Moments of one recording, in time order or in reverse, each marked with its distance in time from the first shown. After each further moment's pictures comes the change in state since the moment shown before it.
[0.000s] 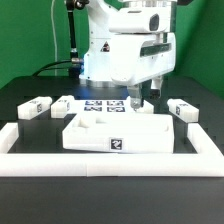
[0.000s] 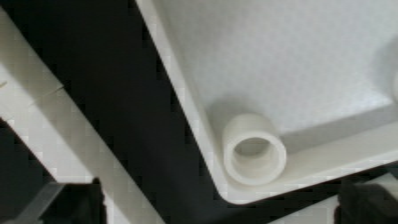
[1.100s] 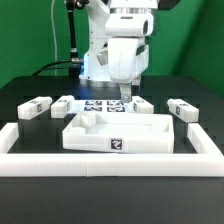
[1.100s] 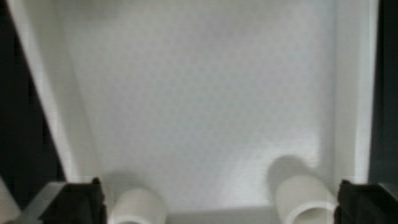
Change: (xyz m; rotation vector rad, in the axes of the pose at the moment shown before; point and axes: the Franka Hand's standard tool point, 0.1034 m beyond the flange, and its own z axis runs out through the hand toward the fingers) arm -0.053 -0.049 0.005 0.004 -0.014 -0.248
